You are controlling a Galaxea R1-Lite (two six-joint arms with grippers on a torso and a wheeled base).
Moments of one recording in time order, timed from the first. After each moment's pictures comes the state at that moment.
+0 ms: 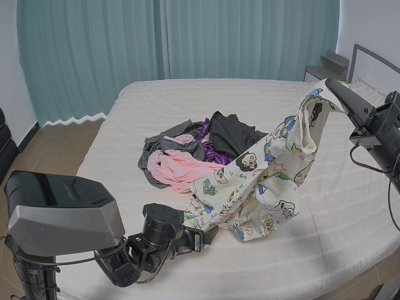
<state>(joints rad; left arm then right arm) -0.72 2.24 -0.58 -1.19 0.15 -0.33 0.50 1.37 -0.51 -1.31 0.31 0.73</state>
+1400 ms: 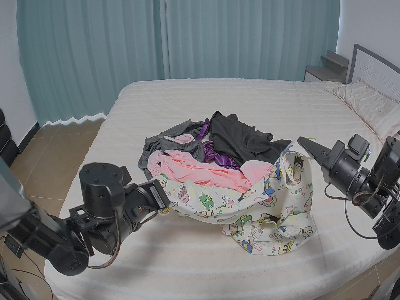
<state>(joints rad) -0.65 1.80 -0.51 -1.04 0.34 -0.59 0.44 1.60 -0.39 -1.31 0.09 0.80</state>
